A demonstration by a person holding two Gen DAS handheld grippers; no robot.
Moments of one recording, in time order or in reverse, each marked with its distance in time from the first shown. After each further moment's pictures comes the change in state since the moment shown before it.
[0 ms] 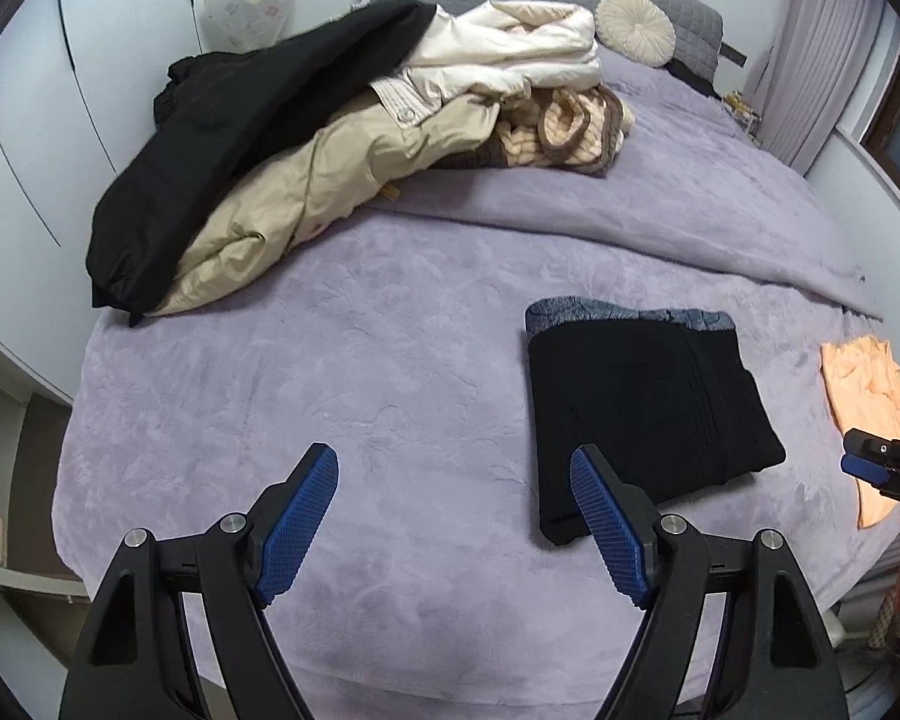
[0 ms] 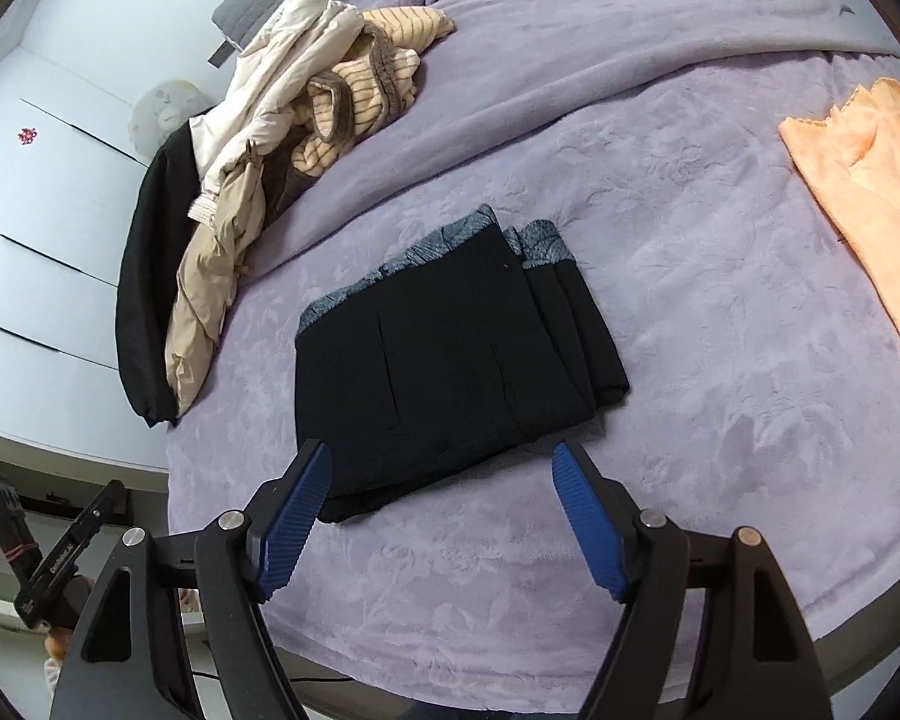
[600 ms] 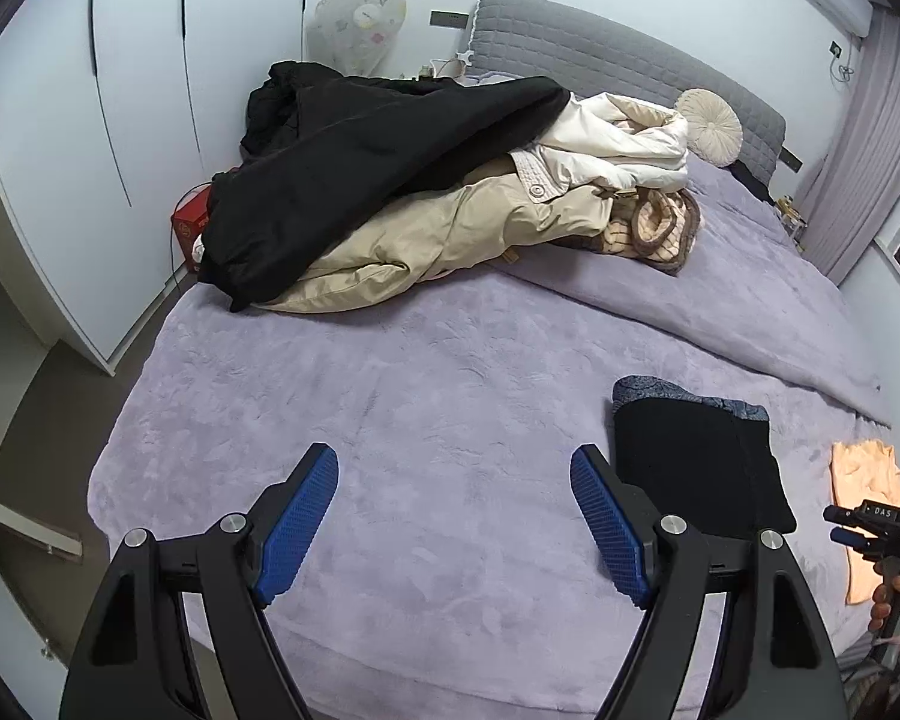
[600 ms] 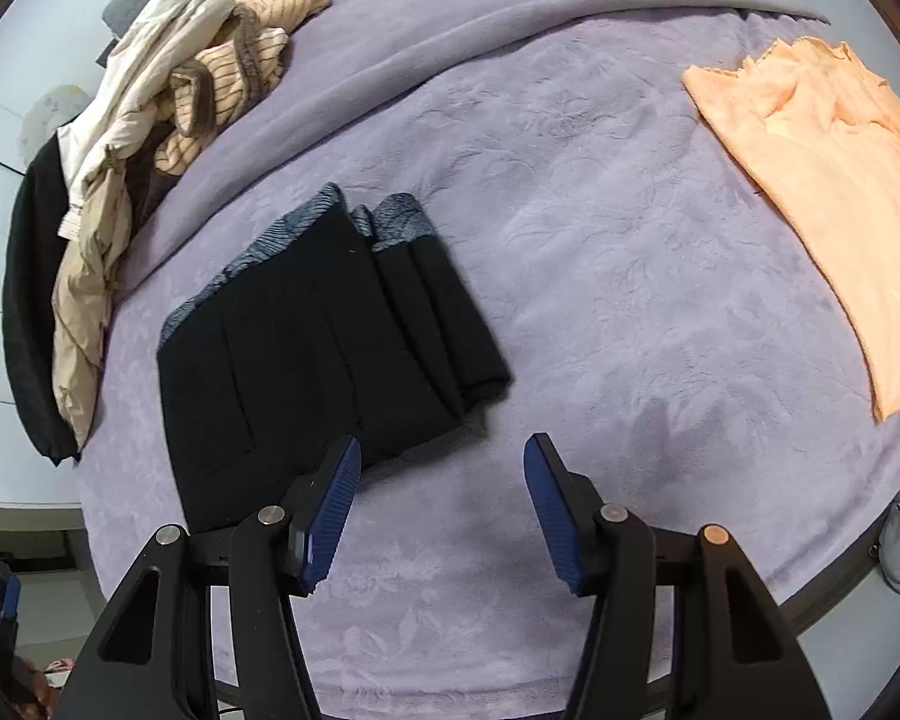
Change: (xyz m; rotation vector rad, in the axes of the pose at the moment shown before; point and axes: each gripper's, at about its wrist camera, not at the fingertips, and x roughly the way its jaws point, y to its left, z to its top) left arm -0.063 0.102 -0.016 -0.190 -0.170 0.031; right arm 0.016 -0.022 0.013 0.097 0.002 -0.212
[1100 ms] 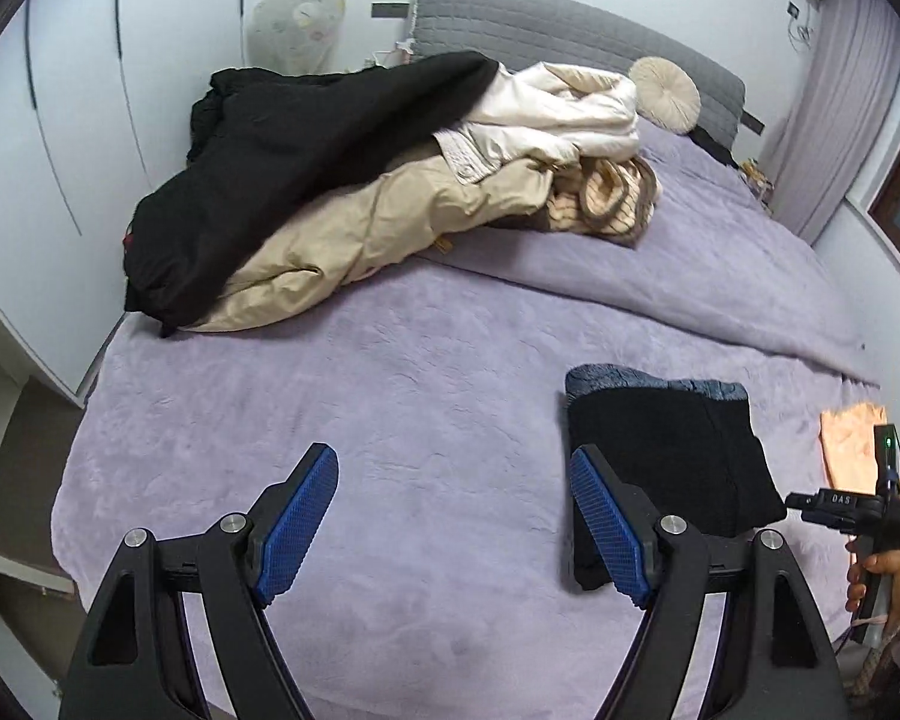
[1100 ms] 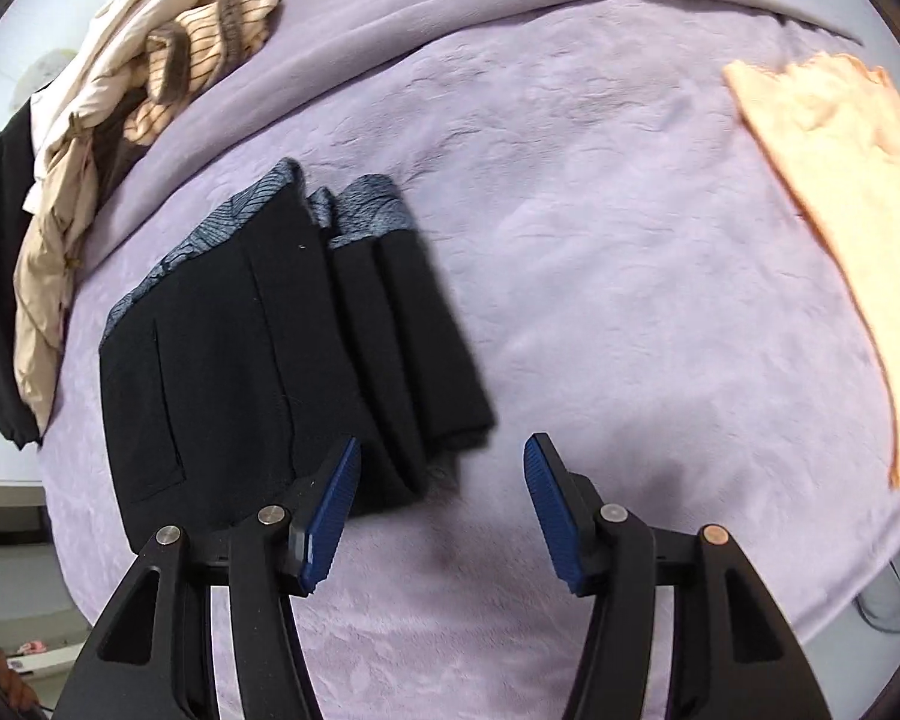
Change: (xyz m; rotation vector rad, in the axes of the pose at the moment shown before) left arm 0.029 -0.042 0.006 0.061 0.013 -0.047; right arm 0.052 -0.015 0.018 -0.047 0.052 -0.111
